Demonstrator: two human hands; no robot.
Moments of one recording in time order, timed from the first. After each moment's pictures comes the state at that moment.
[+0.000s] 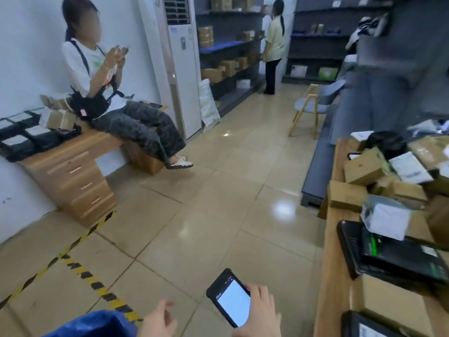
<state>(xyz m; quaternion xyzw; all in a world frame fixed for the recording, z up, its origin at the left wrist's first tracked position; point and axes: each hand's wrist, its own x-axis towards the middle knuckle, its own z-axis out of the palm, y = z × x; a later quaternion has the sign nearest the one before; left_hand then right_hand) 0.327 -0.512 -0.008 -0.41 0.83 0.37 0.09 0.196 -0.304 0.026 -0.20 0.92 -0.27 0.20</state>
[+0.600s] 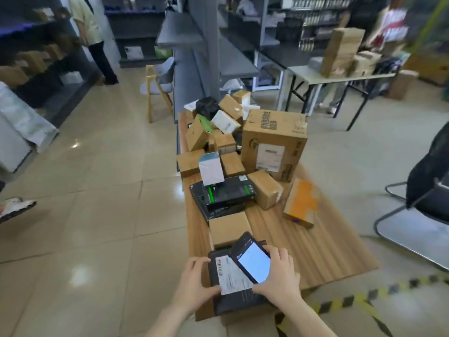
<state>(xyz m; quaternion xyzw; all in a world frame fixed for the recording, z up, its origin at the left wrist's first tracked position) 0.139 -0.213 -0.005 0.03 0.91 0.37 0.17 0.165 0.010 0.045 0.17 0.94 -0.27 0.08</state>
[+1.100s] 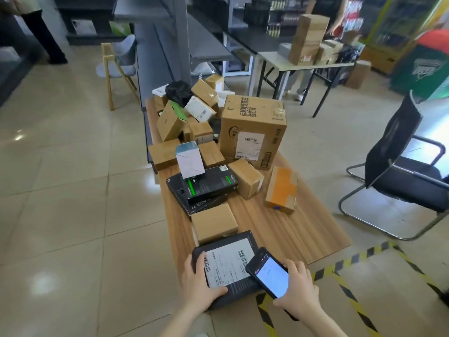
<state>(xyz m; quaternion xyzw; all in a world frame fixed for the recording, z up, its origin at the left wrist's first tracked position) 0.140 -0.176 -0.039 0.00 0.91 0.36 0.21 0.215 0.053 0.034 0.27 0.92 -0.22 0.17</state>
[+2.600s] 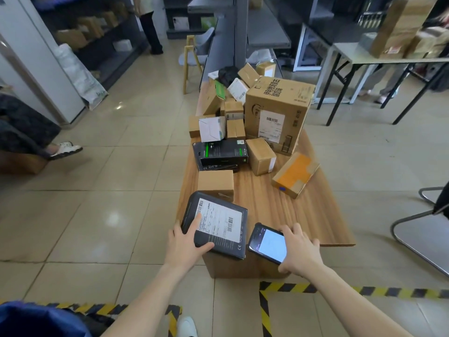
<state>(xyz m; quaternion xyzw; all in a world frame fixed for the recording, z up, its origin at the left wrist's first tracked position) 0.239 -0.116 -0.021 -0.13 0.97 0.21 0.06 0.229 0.175 0.043 -0.01 0.98 -0.08 0.19</state>
